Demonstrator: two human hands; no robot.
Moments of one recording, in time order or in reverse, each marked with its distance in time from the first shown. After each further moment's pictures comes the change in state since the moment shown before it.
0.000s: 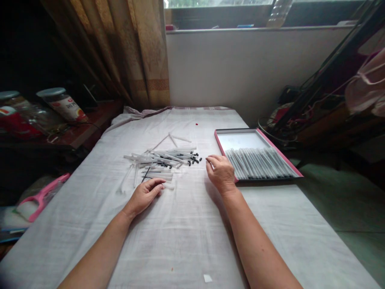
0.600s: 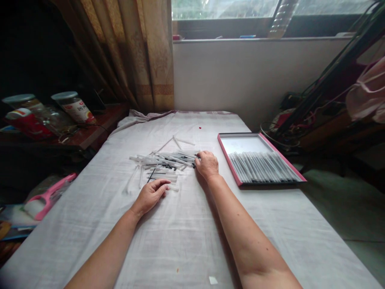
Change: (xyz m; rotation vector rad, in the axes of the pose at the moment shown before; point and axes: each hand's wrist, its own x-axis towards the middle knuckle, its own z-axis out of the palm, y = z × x) left_hand 0.003 -0.005 0.004 -0.067 0.039 0.031; right_hand 0.042 -0.037 0.043 -0.011 -0.213 0.109
